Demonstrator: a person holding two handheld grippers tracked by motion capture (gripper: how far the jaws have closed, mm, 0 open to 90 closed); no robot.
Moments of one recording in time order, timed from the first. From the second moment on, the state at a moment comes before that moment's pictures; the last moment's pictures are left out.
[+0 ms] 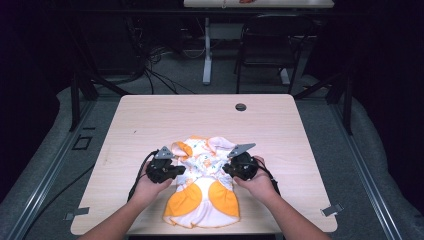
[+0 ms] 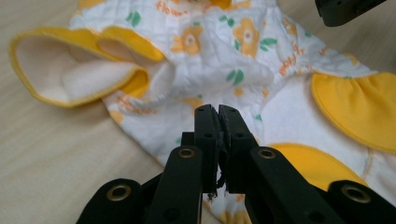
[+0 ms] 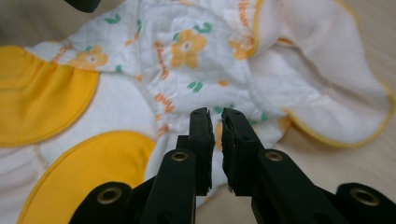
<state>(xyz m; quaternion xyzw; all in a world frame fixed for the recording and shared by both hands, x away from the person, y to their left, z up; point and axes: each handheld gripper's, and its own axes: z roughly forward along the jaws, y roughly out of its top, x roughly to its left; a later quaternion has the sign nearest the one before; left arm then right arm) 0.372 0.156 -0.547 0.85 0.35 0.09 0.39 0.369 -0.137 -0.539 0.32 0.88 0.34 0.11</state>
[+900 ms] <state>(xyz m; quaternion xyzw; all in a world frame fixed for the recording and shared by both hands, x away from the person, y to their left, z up) 0.457 0.143 -0.550 0.84 0.38 0.12 0.36 0.461 -0.121 -0.543 0.40 0.85 0.30 0.16</state>
